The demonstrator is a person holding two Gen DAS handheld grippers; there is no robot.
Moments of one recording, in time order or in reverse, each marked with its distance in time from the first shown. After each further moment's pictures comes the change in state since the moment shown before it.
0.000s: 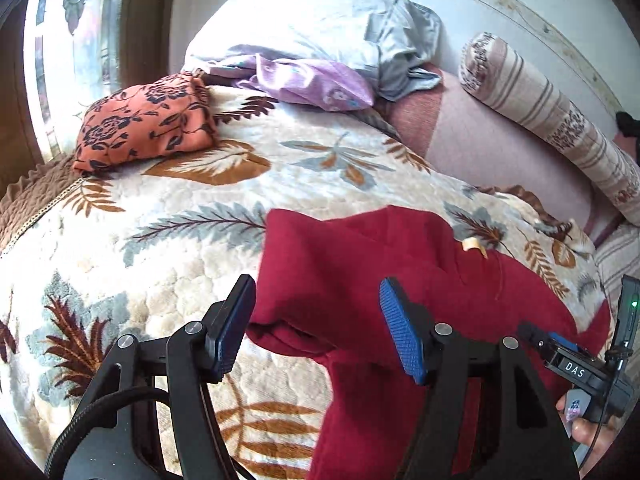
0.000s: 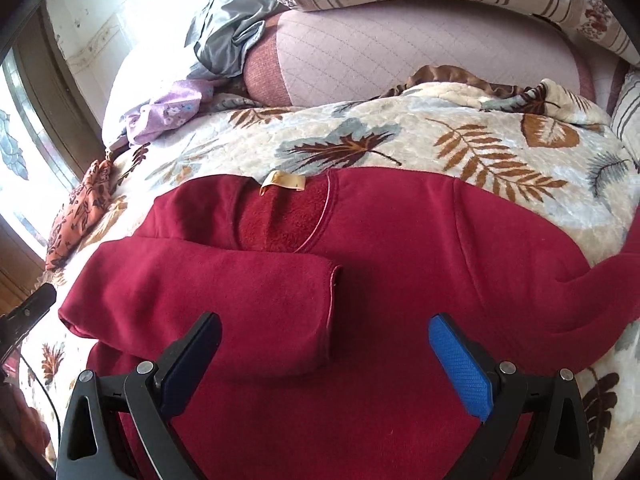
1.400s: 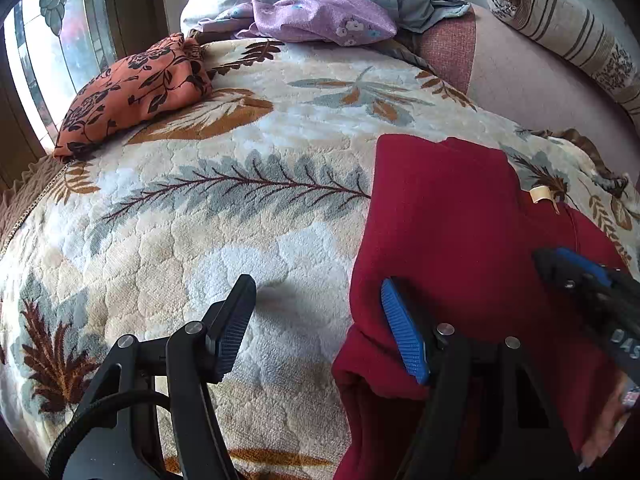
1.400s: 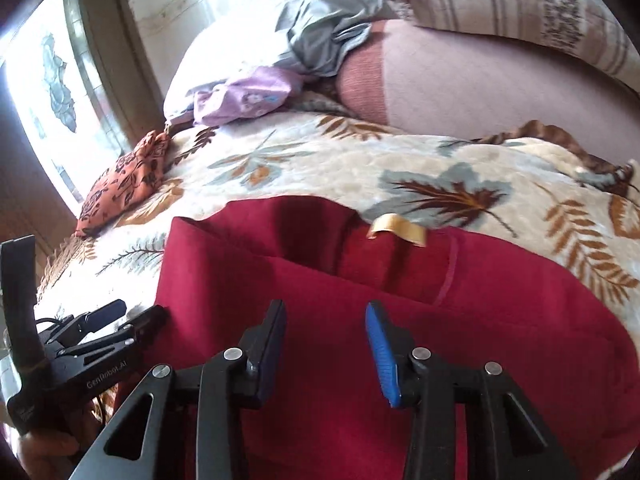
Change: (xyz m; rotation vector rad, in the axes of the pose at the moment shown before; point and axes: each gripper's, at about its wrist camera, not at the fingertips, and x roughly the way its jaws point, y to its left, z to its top) left arm 0.083 -0.019 -0.017 0.104 0.149 0.154; right arm 0.041 0.080 0.028 -0.222 -0.010 0.162
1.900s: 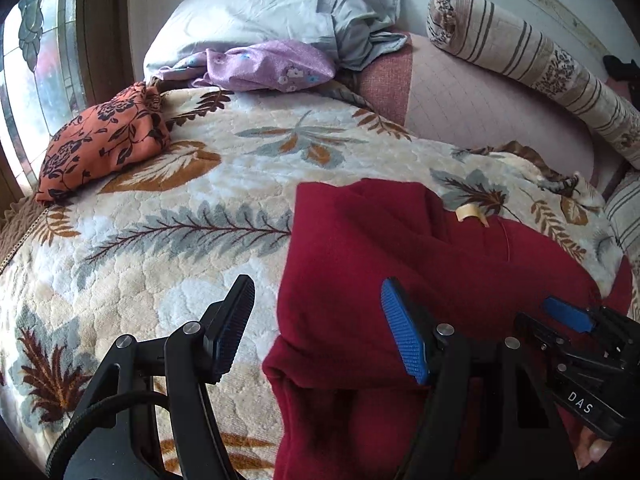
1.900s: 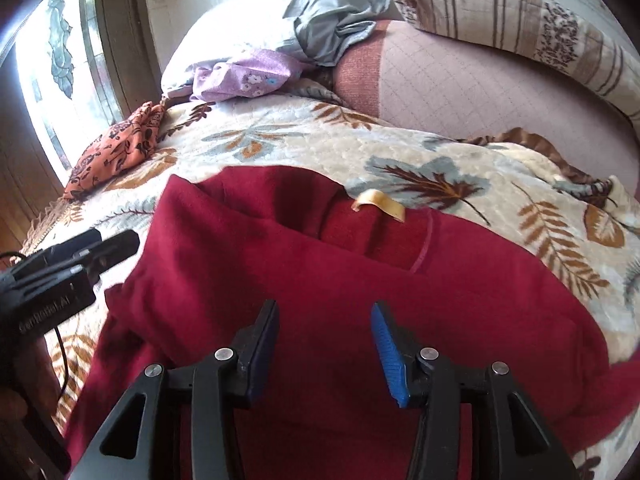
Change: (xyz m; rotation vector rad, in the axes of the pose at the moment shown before) left arm -0.041 -0.032 0.001 0.085 -0.105 -0.139; right arm -0.031 -0.004 -0.029 -0.065 0.016 -0.139
